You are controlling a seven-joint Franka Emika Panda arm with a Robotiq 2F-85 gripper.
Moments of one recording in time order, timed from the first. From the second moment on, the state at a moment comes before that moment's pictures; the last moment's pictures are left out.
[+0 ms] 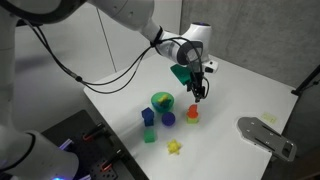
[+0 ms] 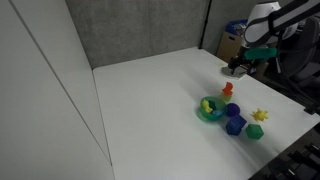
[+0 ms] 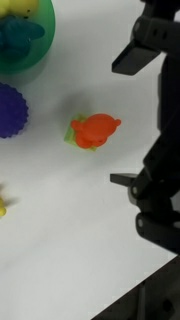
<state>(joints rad) -0.09 0.55 -0.16 -1.80 -0.05 2.33 0.30</state>
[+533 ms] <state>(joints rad) -0.09 0.78 -0.17 -1.62 -0.04 2.33 0.32</state>
